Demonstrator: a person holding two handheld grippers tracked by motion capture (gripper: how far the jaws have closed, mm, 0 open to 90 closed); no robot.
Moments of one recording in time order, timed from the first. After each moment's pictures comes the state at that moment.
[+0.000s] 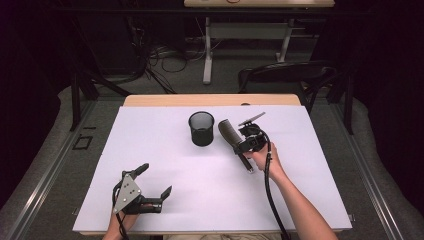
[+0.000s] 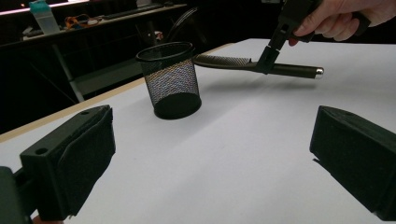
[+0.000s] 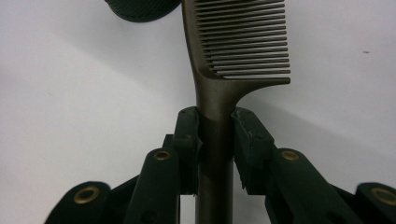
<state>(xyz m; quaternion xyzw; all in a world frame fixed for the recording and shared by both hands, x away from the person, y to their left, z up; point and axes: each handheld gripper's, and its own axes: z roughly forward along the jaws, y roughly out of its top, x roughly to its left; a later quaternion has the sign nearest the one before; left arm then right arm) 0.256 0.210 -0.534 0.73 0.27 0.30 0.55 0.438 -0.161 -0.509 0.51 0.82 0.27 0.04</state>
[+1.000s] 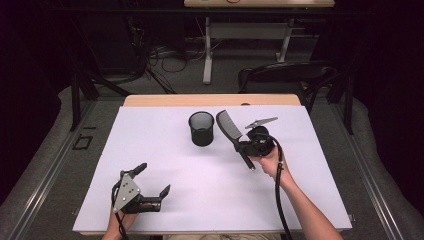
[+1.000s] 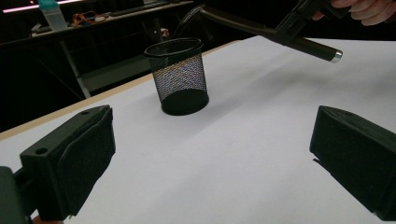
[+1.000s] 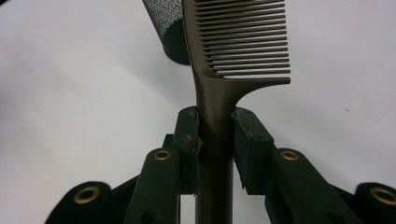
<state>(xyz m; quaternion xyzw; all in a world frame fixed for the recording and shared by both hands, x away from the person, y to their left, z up) 0.257 0.212 -0.535 0.73 0.28 0.31 0.54 0.402 -0.176 -0.486 0.42 0.82 0.38 0.10</state>
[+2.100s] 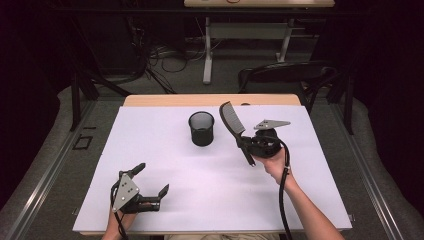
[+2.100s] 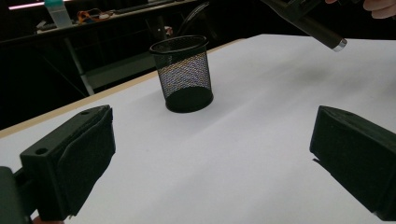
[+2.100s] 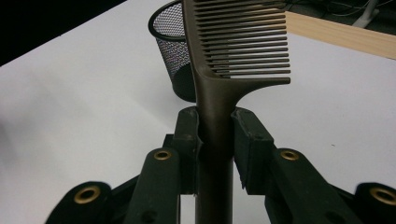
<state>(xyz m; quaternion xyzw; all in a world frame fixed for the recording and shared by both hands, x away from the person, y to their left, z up) 0.258 0.214 -0.536 0.73 0.29 0.31 0.54 0.389 -0.189 -0.478 0.39 0.78 0.46 0.13</state>
